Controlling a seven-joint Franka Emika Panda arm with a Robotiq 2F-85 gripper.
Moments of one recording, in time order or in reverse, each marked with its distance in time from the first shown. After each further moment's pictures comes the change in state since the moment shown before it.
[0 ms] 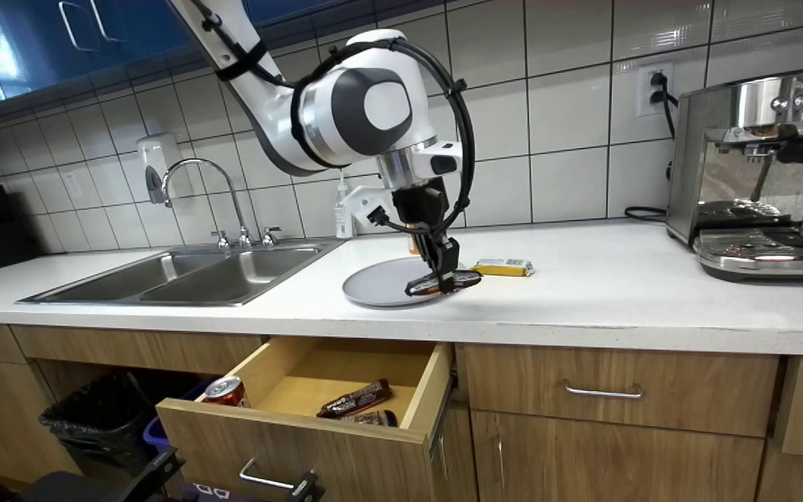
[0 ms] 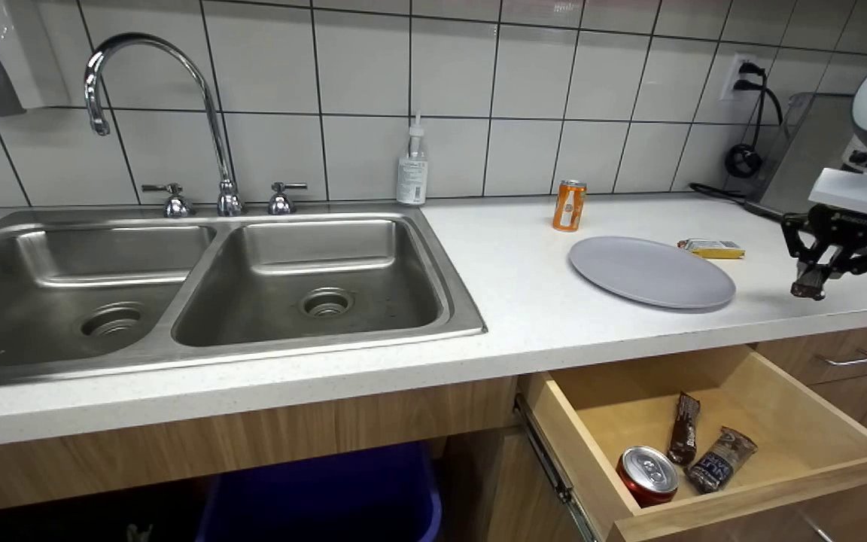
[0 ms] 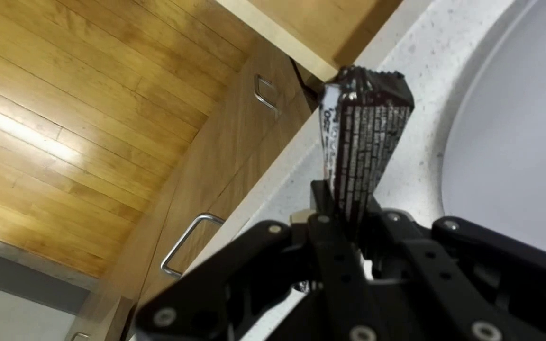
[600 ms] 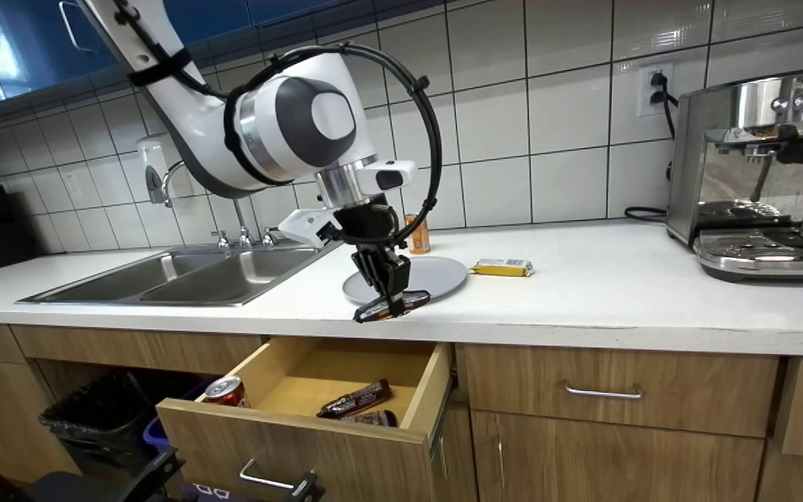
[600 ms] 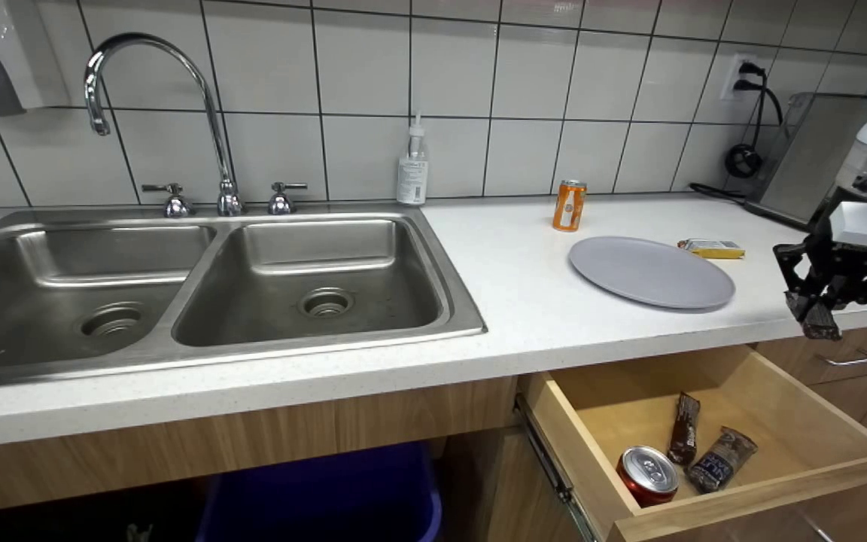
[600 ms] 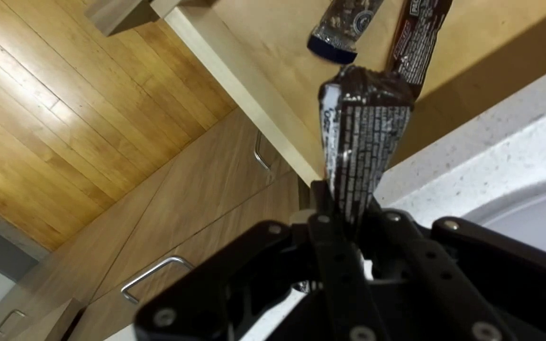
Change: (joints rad) arm 0.042 -0.127 0.042 -0.199 -0.218 0.021 0.001
